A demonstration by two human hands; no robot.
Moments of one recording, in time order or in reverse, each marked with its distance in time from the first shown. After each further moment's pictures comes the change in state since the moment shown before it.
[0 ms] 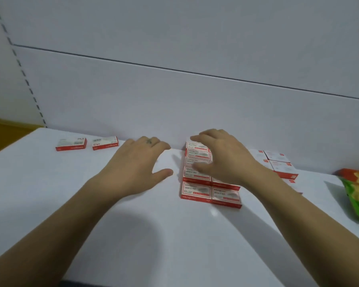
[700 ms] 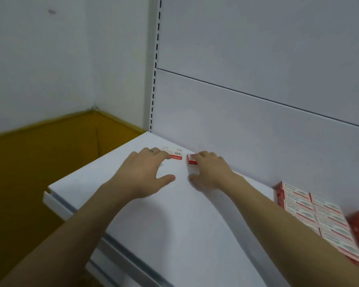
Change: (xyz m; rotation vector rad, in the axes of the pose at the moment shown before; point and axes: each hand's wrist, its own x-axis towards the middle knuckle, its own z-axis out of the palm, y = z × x) left_hand -0.108 -0.160 -0.028 0.011 -0.018 -0.503; right_hand 0.155 -0.185 0.099 -0.065 -0.226 -0.201
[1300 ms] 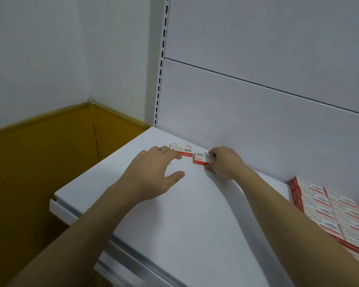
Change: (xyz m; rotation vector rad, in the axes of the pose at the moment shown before) left_hand 0.004 -0.026 0.002 -0.173 0.027 0.075; right_hand 0.033 0.004 0.005 0.186 -0.021 0.242
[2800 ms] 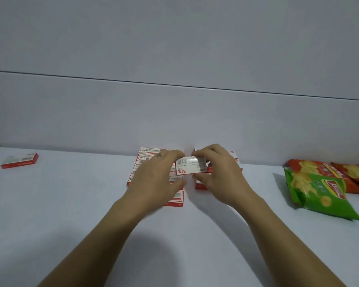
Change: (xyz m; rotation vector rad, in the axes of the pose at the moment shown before) left_hand 0.008 0.353 0.133 -0.239 0.052 0.410; right_hand -0.278 0.288 -0.061 0.351 0.545 0.025
